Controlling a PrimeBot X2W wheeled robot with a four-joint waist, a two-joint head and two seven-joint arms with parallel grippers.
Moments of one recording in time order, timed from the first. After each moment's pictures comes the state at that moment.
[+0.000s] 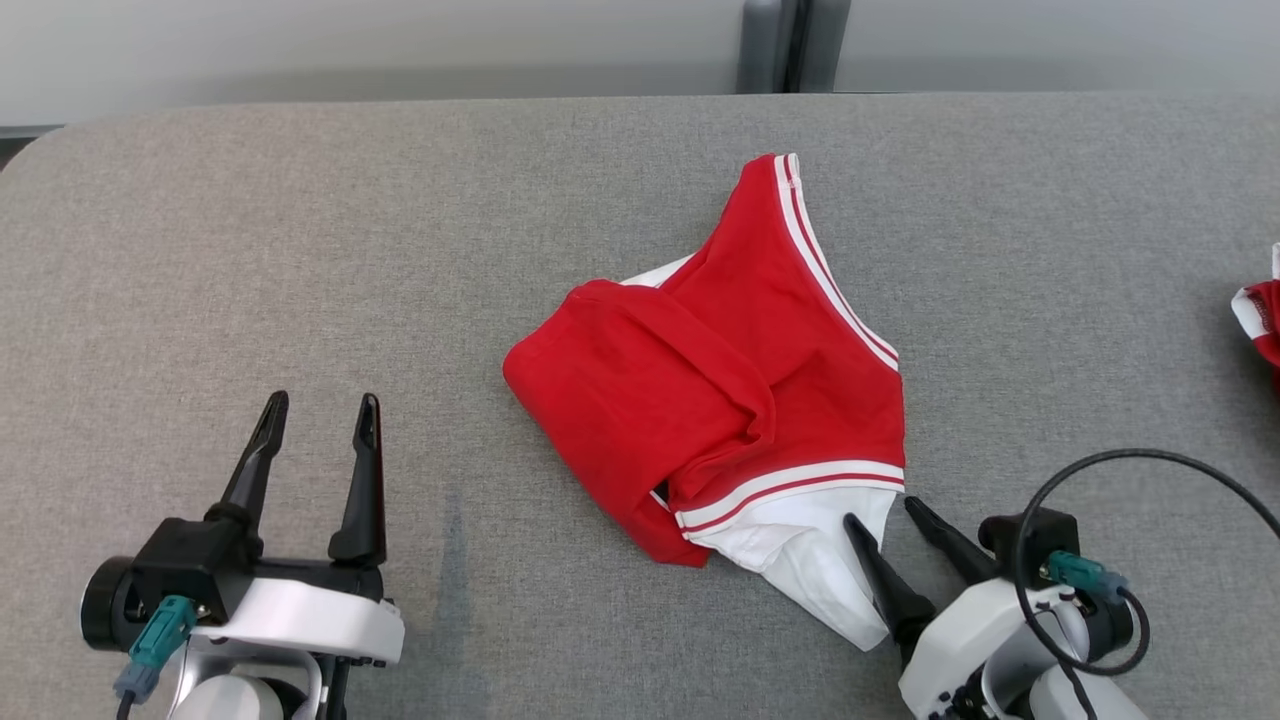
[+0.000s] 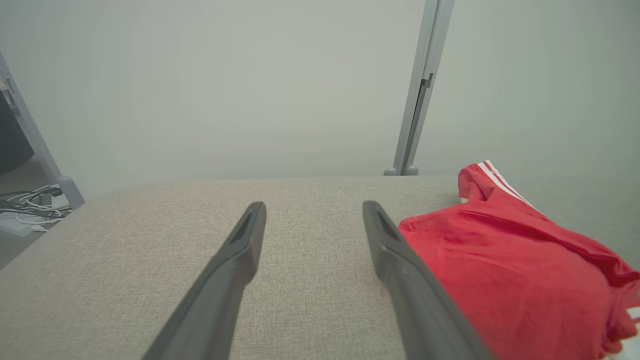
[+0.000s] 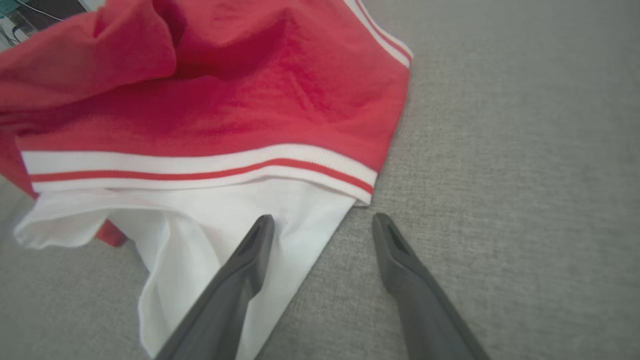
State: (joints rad) left arm -0.08 0.30 -0.28 -0.03 -0.41 0.22 -0.19; right arm -0.22 -0.13 0.37 0.44 0.40 0.13 -0.07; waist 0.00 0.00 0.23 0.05
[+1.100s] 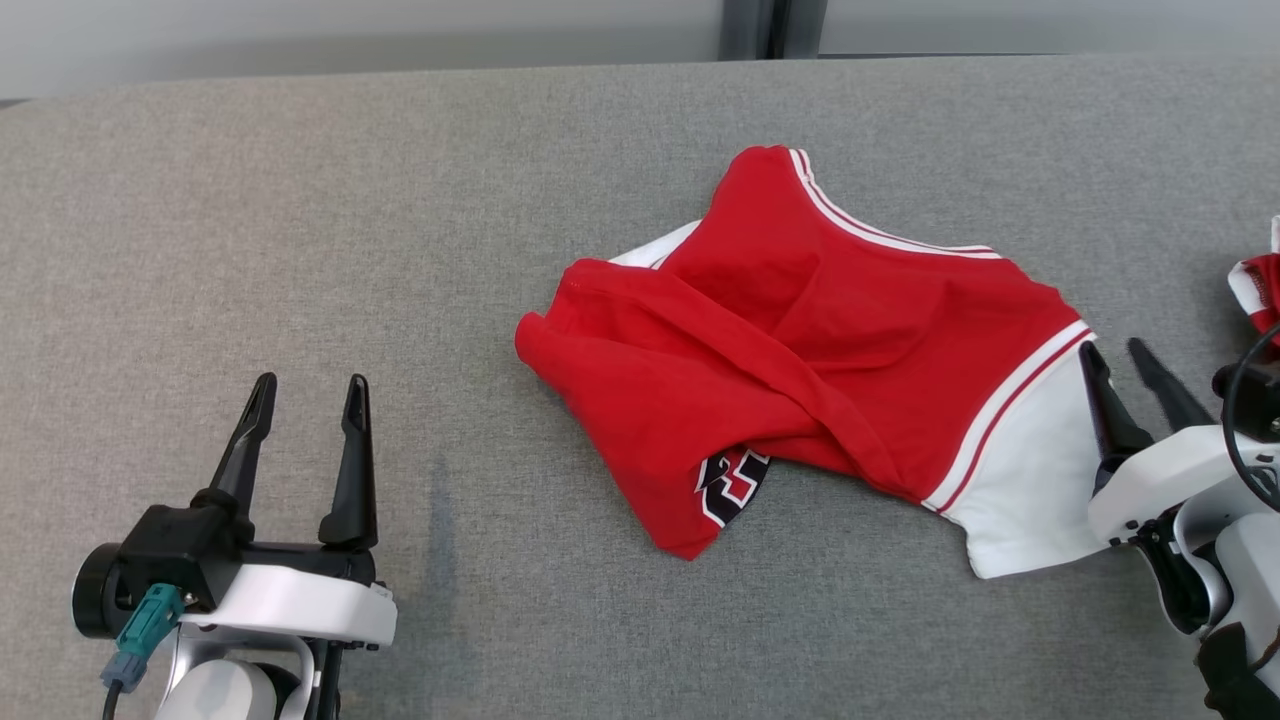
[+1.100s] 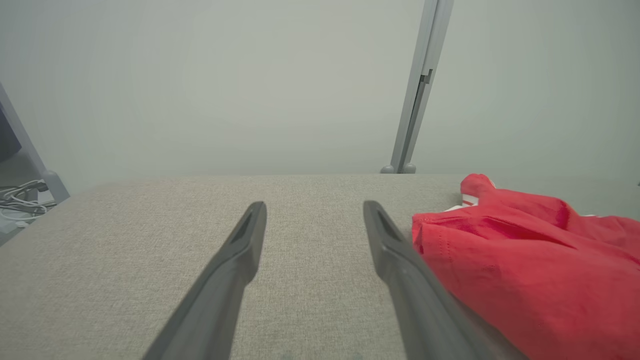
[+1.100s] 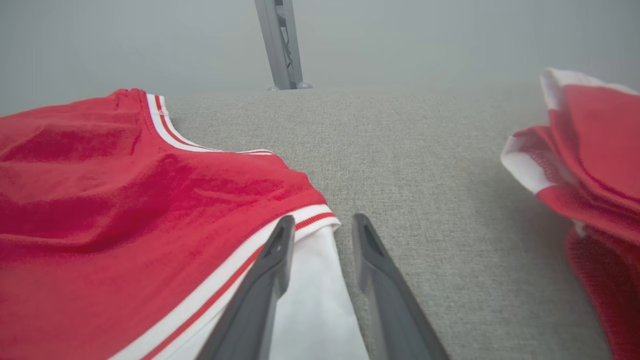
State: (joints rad) left arm -0.11 0.30 -0.28 -0.01 -0.43 0.22 -0.22; right arm -0.51 -0.32 0.27 0.74 0.50 0.13 -0.21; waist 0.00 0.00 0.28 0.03
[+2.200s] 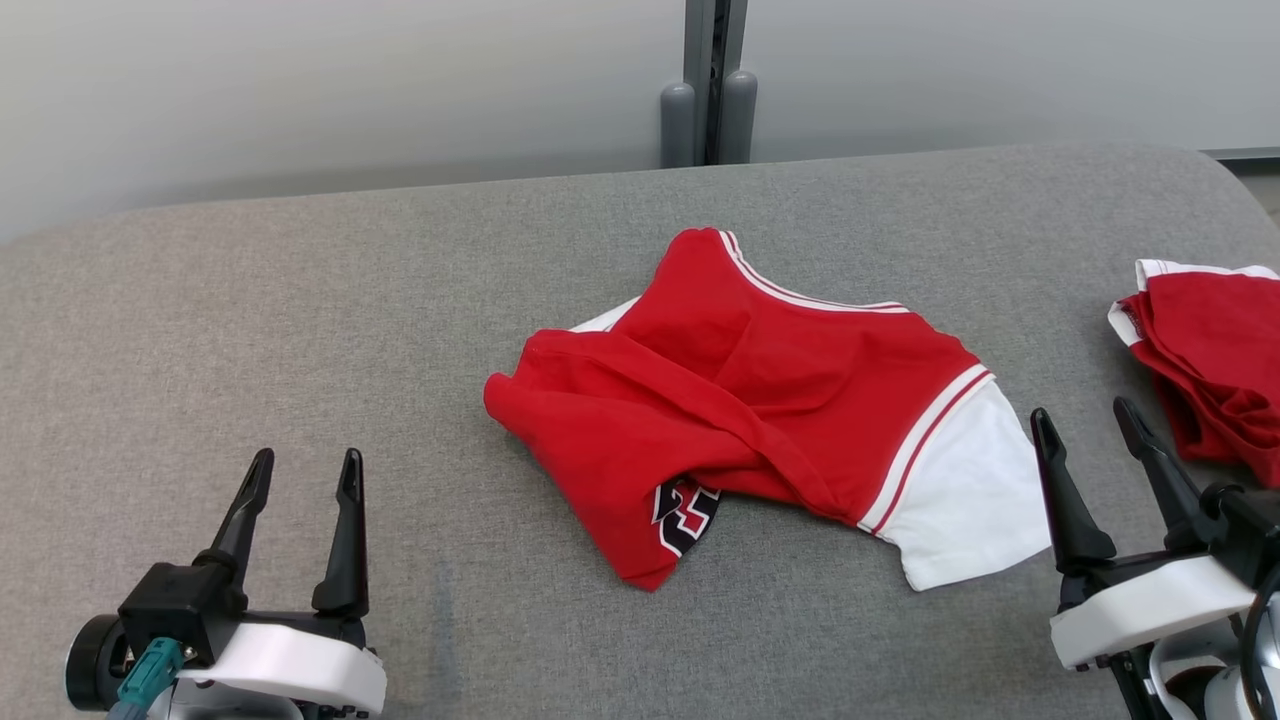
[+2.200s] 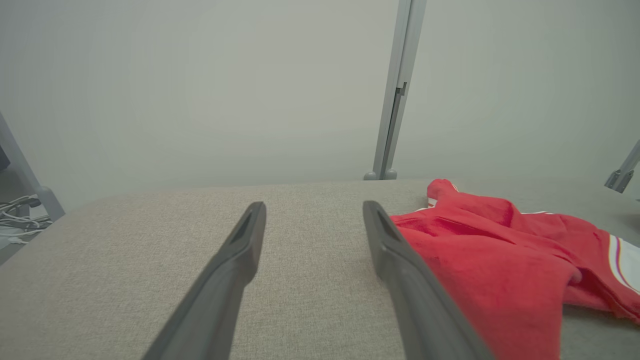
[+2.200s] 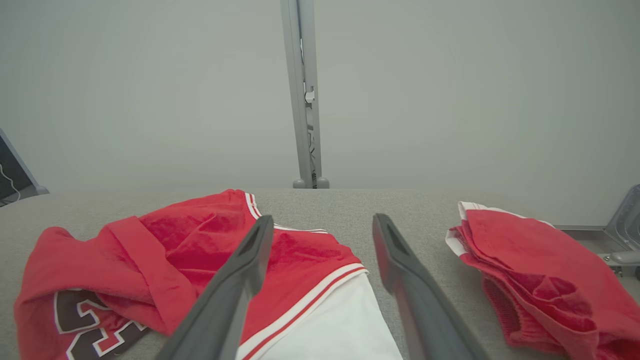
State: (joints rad) left arm 0.00 0.34 -0.29 -0.05 -0.45 0.25 -0.18; right arm -0.06 -0.12 0.00 0.01 0.22 0.13 -0.05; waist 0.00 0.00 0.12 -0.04
